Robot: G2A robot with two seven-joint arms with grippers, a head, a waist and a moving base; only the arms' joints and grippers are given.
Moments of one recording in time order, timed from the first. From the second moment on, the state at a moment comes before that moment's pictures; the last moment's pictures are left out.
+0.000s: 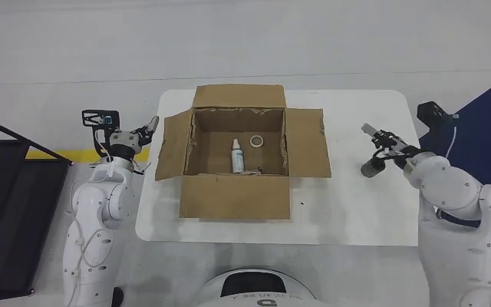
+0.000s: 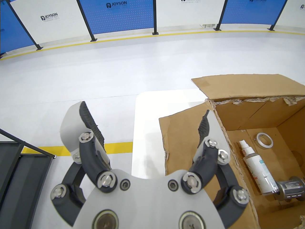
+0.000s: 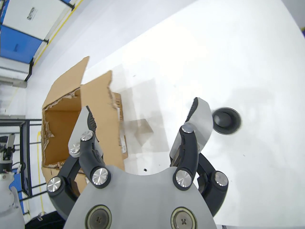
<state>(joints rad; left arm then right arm) 1.56 -1.30 -1.65 -1.84 1.30 -0.05 -0.26 -1.60 -1.16 1.86 -2.05 -0.66 0.41 0.98</state>
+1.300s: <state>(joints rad) 1.56 -1.30 -1.65 -1.84 1.30 -0.05 -0.26 -1.34 -1.11 1.69 -1.57 -1.04 0.52 1.30</state>
